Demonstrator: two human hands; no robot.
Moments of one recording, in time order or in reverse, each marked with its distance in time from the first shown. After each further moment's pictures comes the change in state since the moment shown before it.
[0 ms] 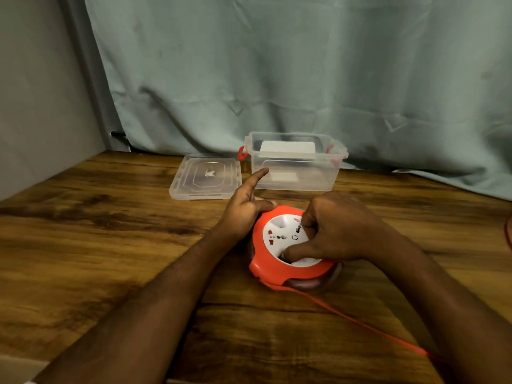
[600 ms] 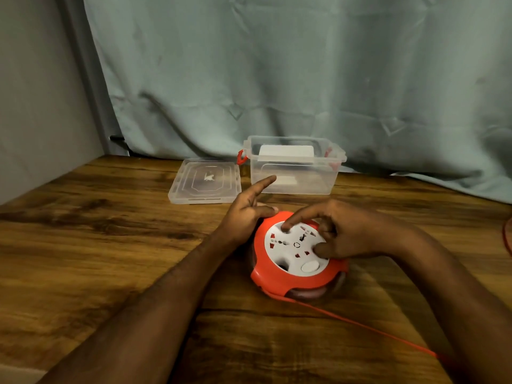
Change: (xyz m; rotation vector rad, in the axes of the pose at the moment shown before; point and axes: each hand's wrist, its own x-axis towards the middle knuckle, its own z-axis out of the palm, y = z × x) left_hand -0.001 0.001 -0.002 0.028 -0.126 0.018; right_hand -0.004 0.020 -0.013 0.263 -0.205 -0.029
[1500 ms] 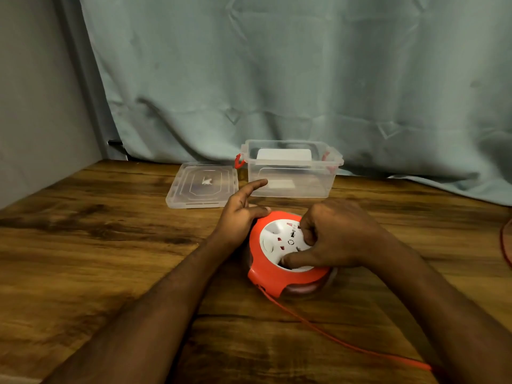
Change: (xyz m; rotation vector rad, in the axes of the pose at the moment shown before) left_hand 0.002 -0.003 -0.001 -0.017 0.135 0.014; right_hand 0.006 -0.013 0.014 -0.358 0.240 0.072
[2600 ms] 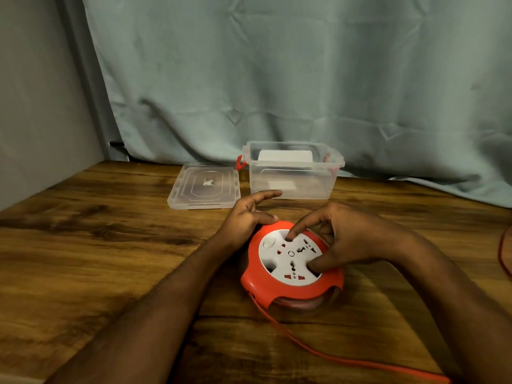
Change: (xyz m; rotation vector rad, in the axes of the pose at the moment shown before) left_hand 0.000 0.001 -0.003 0.056 -0.172 -0.033; right_hand -0.005 0.016 -0.011 0.414 -0.258 0.025
